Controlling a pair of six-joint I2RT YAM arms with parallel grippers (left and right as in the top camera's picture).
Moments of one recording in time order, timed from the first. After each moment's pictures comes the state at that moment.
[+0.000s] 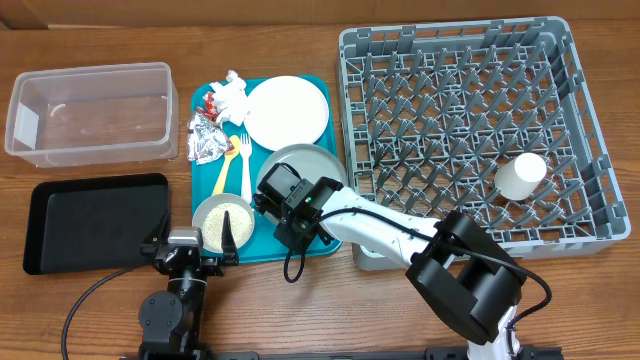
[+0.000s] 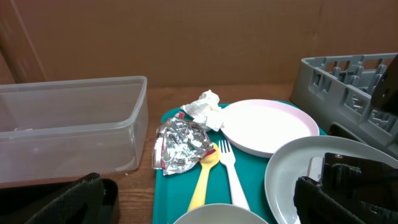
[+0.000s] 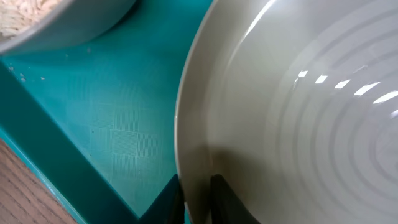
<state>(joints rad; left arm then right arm) -0.06 0.01 0.01 -0.08 -0.04 0.01 0.90 2.02 1.35 -0.65 -0.08 -0.07</state>
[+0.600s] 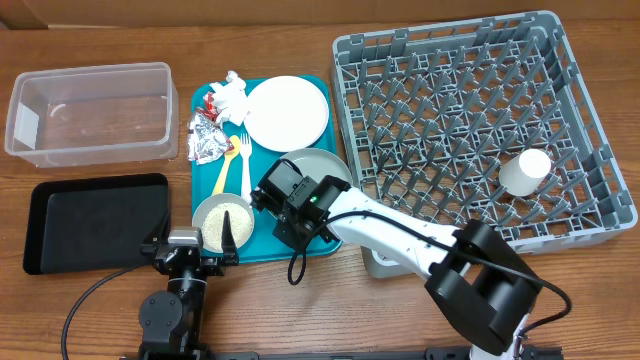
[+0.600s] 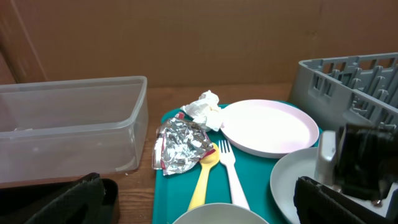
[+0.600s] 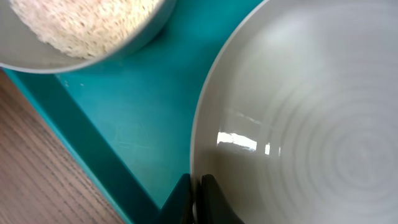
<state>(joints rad) -0.06 0.01 0.01 -0.08 -0.04 0.01 0.90 1.94 1.35 -0.67 -0.07 -0.09</state>
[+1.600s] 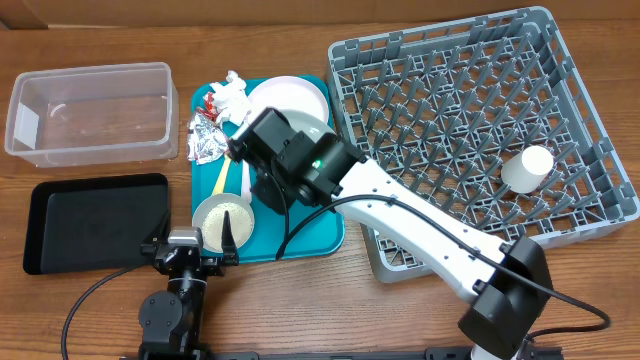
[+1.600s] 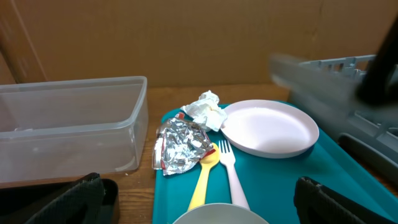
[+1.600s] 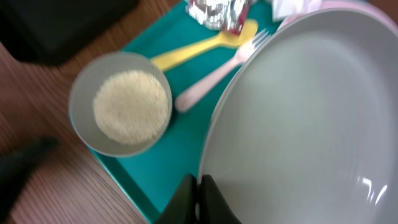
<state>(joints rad) -0.06 0.01 0.01 -0.08 -0.04 0.01 0.89 1.90 1.81 -0.95 -0.02 -0.06</state>
